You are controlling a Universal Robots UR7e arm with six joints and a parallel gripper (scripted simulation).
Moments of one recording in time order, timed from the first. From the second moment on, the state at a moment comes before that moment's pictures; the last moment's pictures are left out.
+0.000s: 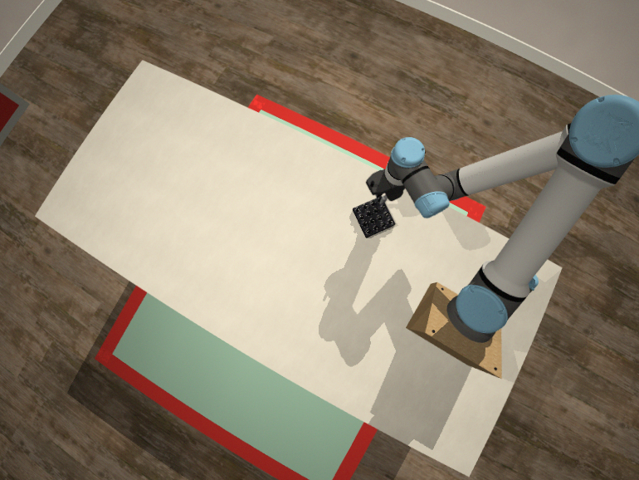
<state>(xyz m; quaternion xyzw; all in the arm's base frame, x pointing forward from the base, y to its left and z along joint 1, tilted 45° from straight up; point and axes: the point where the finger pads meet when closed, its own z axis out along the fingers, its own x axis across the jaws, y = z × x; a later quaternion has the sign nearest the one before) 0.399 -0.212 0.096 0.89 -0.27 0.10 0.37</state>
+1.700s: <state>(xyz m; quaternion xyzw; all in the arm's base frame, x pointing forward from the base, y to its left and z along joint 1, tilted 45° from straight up) 0.399 -0.221 0.086 0.89 -0.27 0.10 0.37</state>
